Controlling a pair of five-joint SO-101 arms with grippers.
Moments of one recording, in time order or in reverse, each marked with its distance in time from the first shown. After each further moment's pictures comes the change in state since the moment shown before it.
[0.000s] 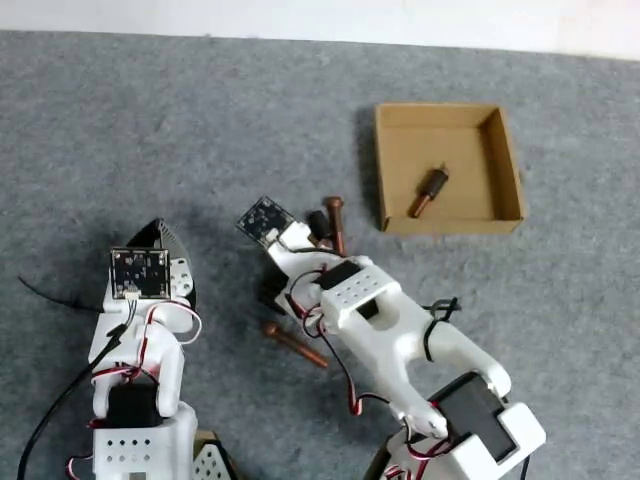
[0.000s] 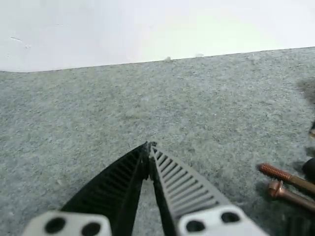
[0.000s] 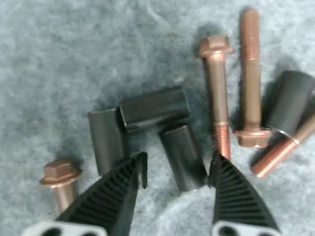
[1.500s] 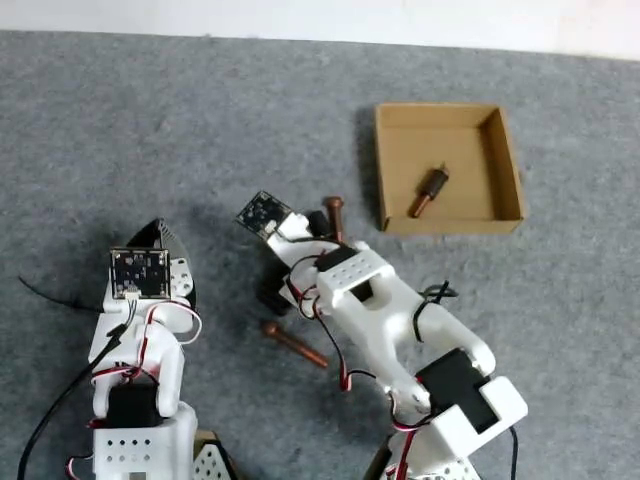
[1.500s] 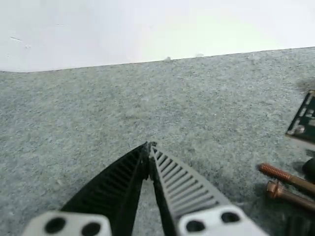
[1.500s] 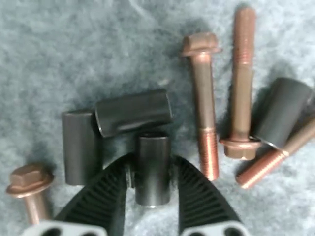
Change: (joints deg) left arm 0.0 0.0 0.0 0.0 0.0; right arm 2.5 8.6 -6.6 2.2 4.5
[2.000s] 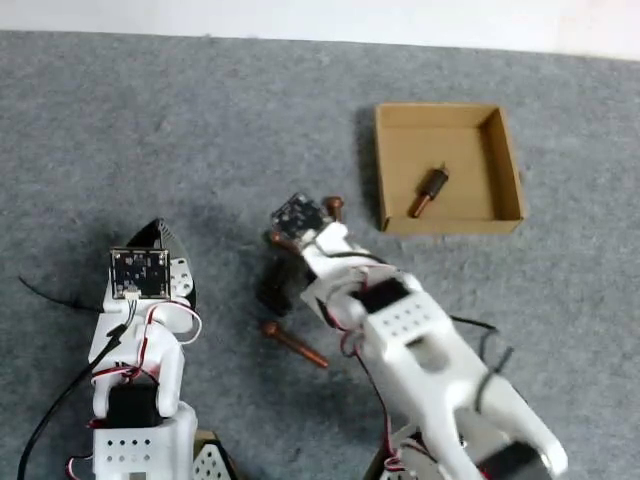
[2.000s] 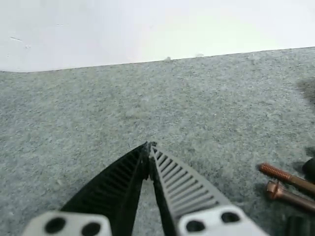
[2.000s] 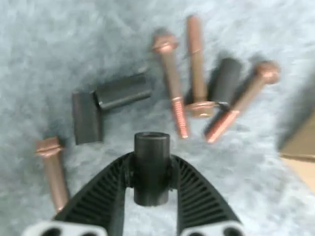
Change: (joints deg) left arm 0.0 0.0 0.0 0.0 0.0; right arm 4.2 -34.5 18.9 0.4 -2.7
